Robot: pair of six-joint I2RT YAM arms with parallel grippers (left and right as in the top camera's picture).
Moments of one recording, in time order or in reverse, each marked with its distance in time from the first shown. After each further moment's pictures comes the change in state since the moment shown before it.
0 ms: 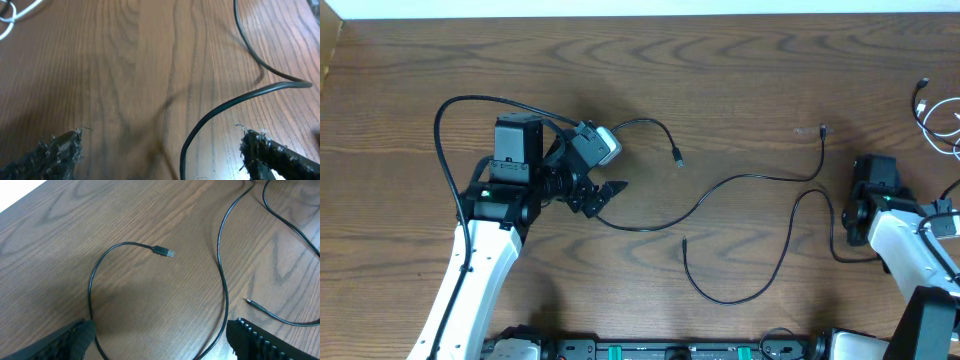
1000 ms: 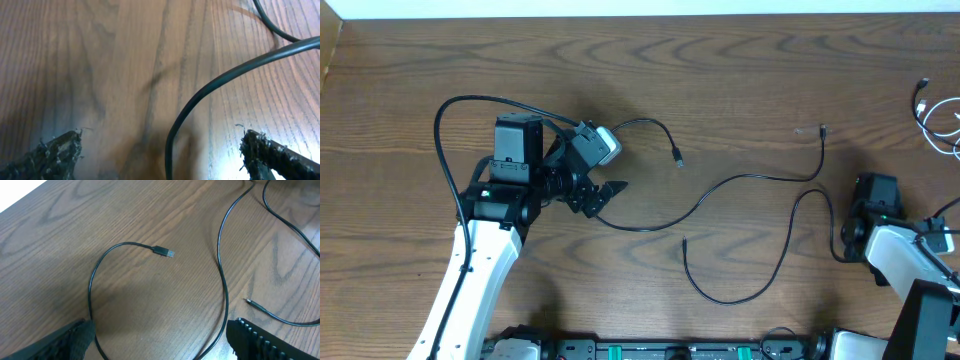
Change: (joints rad) left arm 0.000 0.000 0.000 0.000 0.000 0.000; right arm -0.052 0.008 -0.141 0.182 -0.085 -0.037
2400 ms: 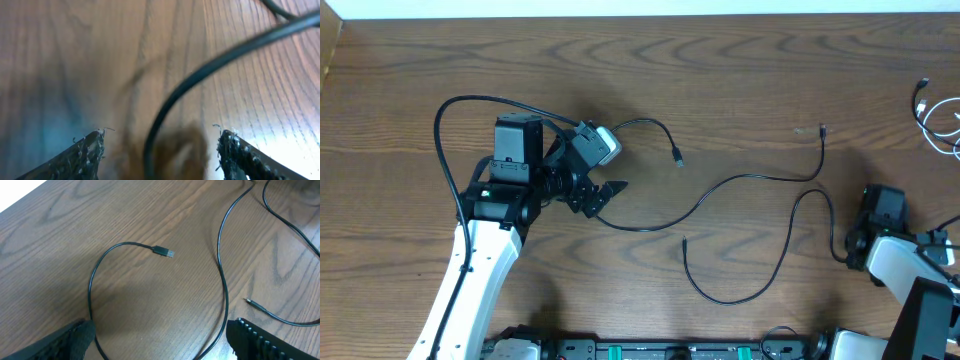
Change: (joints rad) left arm 0.000 0.000 0.000 0.000 0.000 0.000; right arm -0.059 0.000 -0.091 0.138 -0.046 -0.025
